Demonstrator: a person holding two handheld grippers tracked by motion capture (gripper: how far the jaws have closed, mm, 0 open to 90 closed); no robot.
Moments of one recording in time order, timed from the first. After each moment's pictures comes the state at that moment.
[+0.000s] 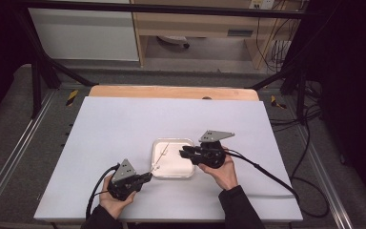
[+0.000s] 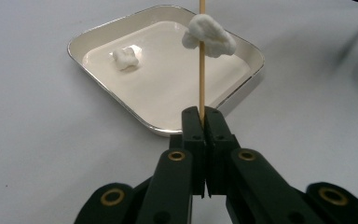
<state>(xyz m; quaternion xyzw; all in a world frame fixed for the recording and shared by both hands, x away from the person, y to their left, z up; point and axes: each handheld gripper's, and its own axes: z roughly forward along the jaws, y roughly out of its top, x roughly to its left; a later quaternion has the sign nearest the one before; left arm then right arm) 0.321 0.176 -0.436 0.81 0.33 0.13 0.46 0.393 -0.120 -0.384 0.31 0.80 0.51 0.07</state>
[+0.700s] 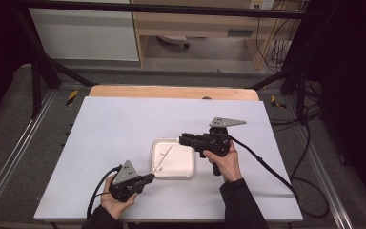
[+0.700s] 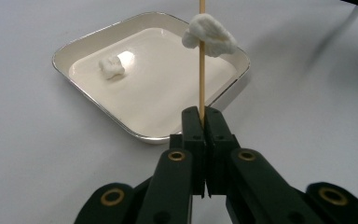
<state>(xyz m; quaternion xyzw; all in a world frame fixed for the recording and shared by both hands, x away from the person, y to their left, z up) 0.318 0.172 -0.435 0.82 0.30 0.13 0.47 0.407 -0.130 -0.353 0.32 0.74 0.60 0.00</state>
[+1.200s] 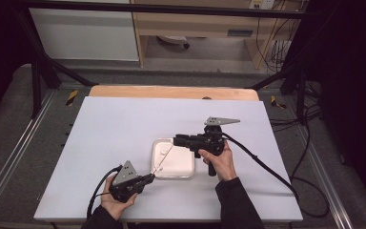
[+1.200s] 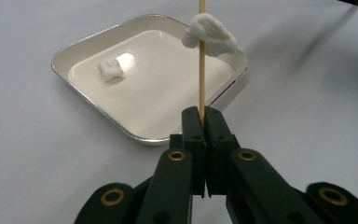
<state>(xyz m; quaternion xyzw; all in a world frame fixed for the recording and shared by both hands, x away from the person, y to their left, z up) 0.317 0.171 -0.435 0.82 0.30 0.14 0.47 0.412 -0.118 -0.356 0.32 0.73 0.60 -0.05</state>
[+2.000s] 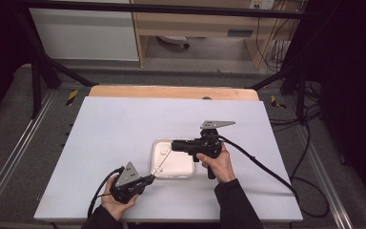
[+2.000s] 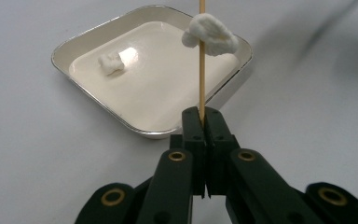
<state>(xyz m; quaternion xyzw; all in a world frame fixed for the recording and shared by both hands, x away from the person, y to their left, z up) 0.315 0.168 -0.438 0.83 0.29 0.15 0.46 0.410 -0.112 -0.365 0.31 0.75 0.58 -0.07</state>
